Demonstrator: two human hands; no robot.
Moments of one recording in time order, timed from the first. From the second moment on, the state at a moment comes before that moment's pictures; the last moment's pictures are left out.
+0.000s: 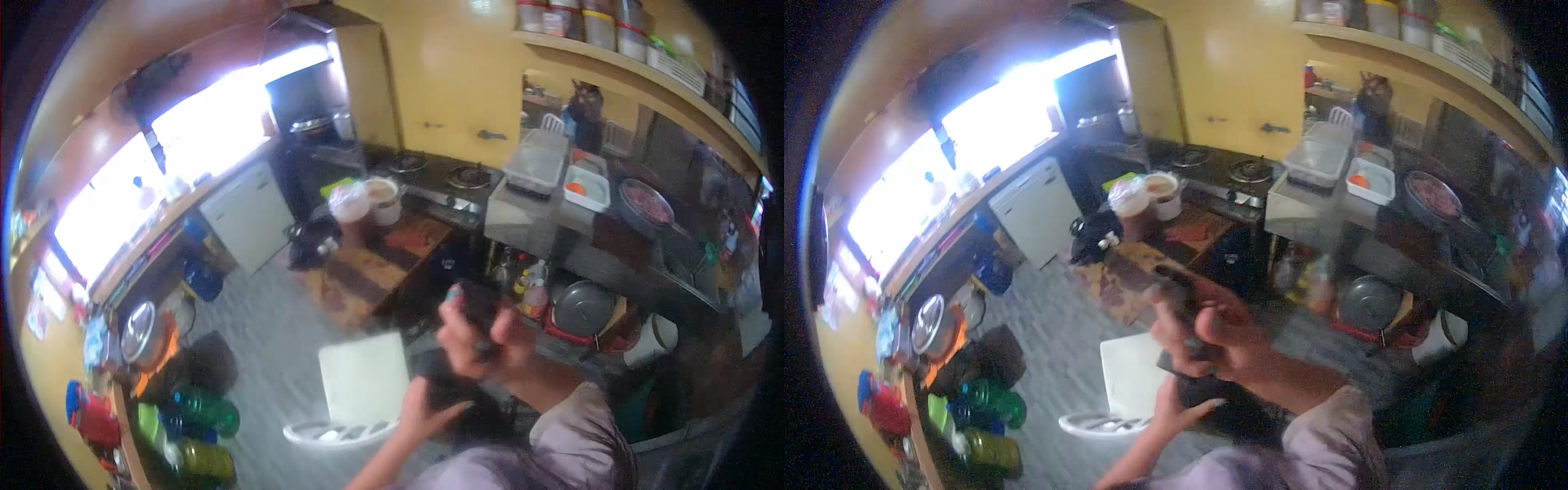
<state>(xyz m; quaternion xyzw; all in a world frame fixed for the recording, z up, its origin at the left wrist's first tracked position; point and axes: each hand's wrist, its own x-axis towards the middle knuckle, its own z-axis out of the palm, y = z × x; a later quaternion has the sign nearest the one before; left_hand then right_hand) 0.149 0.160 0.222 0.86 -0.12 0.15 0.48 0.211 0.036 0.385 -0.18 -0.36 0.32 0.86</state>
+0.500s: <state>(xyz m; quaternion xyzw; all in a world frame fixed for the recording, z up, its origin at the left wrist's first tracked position) 0.280 0.060 0.229 0.87 -0.18 0.19 0.42 0.365 -0.080 0.386 -0.52 -0.45 0.11 0.72</state>
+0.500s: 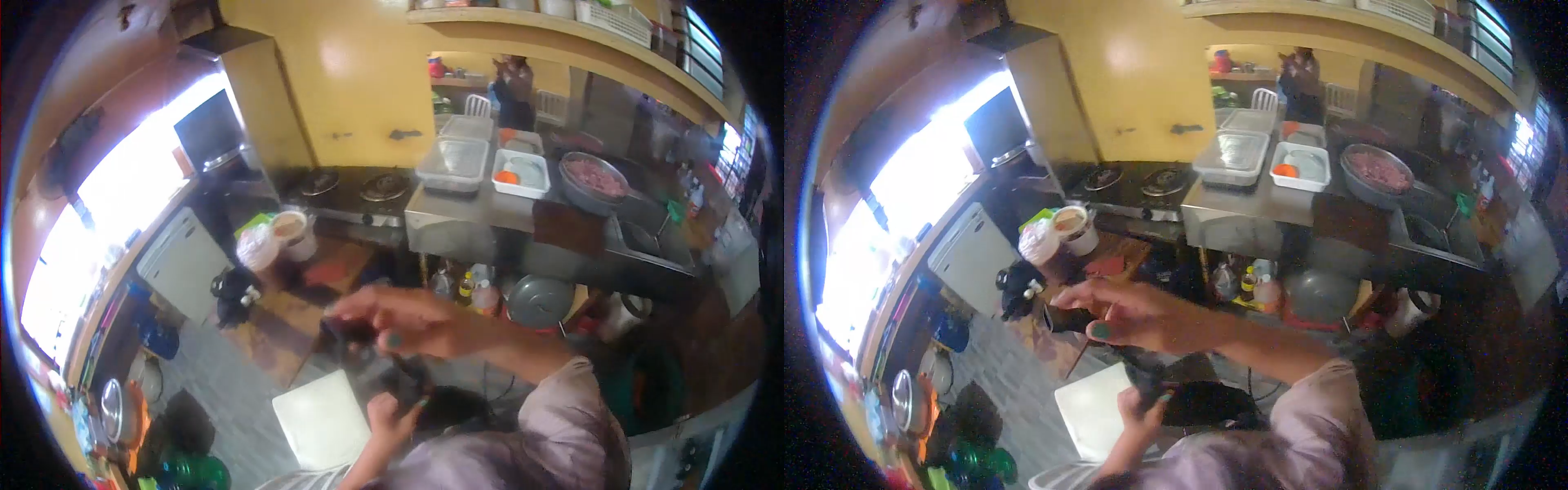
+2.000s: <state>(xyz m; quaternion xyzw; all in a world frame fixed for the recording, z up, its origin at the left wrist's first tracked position) 0.682 -0.074 0.254 0.70 -0.33 0.02 0.64 0.578 -0.350 0.489 -0.74 -0.24 -0.46 0.42</state>
